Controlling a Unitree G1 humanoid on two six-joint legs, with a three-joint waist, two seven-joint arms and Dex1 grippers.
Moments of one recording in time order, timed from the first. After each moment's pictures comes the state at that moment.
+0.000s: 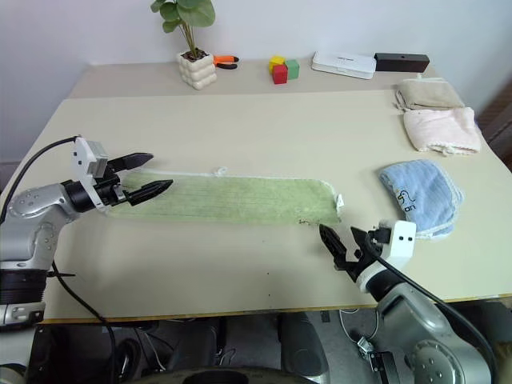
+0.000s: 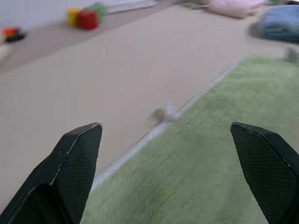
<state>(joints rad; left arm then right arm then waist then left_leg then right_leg) -0.35 0.72 0.19 0.10 -0.47 0.27 -1.09 0.34 -0.24 -0.37 -0.75 0.85 0.84 0.10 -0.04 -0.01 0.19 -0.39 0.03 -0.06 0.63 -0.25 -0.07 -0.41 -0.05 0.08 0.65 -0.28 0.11</state>
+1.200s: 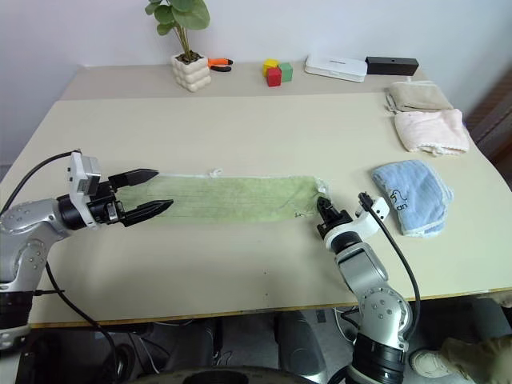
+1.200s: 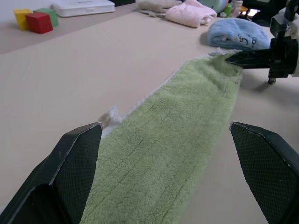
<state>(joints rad) -0.21 0.74 0.23 -0.08 -0.58 0.36 -1.09 -0.04 0.02 -0.35 -0.38 1.03 0.71 -0.23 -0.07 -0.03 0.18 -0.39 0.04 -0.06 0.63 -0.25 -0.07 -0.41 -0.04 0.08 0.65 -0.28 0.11</state>
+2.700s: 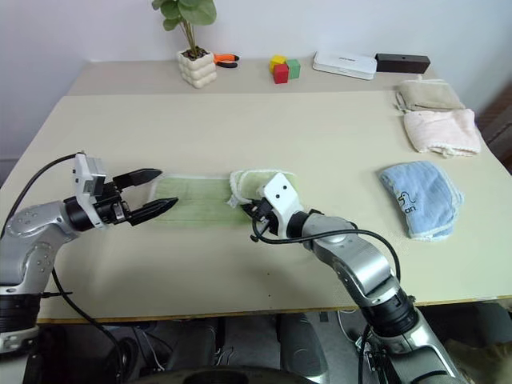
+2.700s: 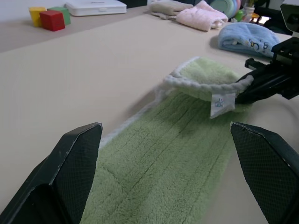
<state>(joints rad) -0.20 0.70 0.22 -0.10 -0.58 0.36 -1.04 -0.35 -0.42 0.34 -0.39 0.40 0.67 0.46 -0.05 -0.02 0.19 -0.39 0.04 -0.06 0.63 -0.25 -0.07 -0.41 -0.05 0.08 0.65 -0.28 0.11</state>
